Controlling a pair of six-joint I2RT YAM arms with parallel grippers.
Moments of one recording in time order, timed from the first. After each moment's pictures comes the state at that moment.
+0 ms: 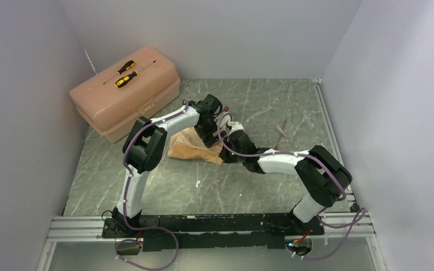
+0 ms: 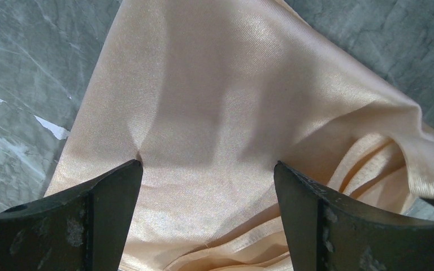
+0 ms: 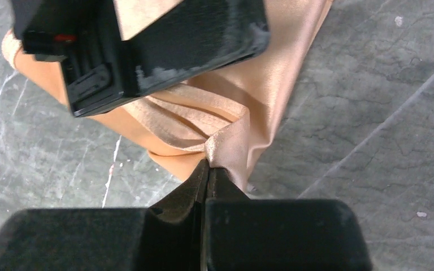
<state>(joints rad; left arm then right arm) -0.63 2.16 1.68 -0.71 0.07 0.40 0.76 1.59 0.71 0.22 0.07 0.53</state>
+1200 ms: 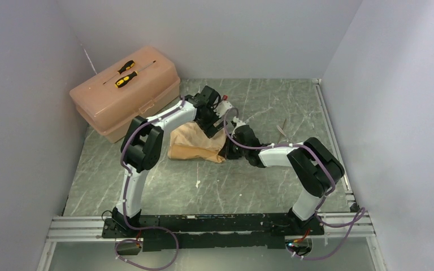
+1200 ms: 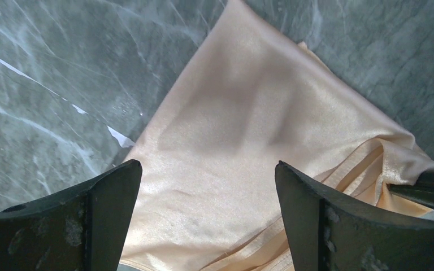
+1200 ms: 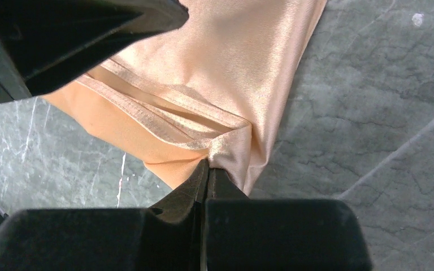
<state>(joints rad) -0.60 2.16 1.75 -0.67 0.06 0.37 0.63 1.71 0.72 0.31 -0.16 0.61</state>
